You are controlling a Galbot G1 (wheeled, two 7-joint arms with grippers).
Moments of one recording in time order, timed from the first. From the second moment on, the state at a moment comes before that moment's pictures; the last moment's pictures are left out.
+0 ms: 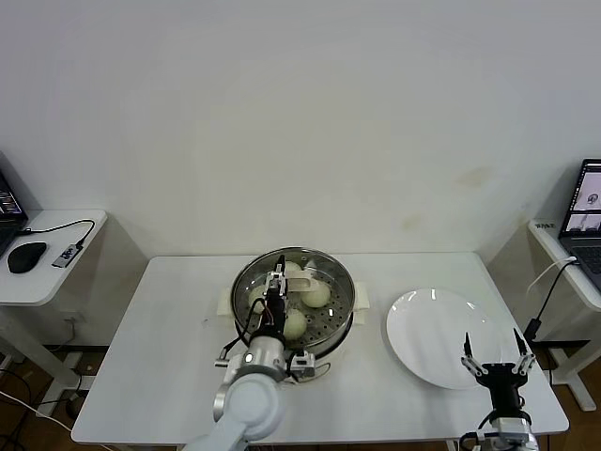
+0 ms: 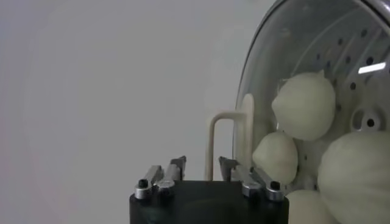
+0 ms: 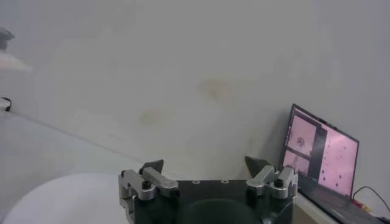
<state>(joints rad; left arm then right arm) 1.05 -1.30 0.07 -1.93 1.39 0.56 0.21 -1.53 1.54 0.91 1.87 -0.25 0.21 -0.05</state>
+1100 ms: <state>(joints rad) 1.69 -1.22 -0.45 -2.10 0.05 -0.03 -0.20 -1.71 1.38 0.78 1.95 0.02 0.26 -0.11</state>
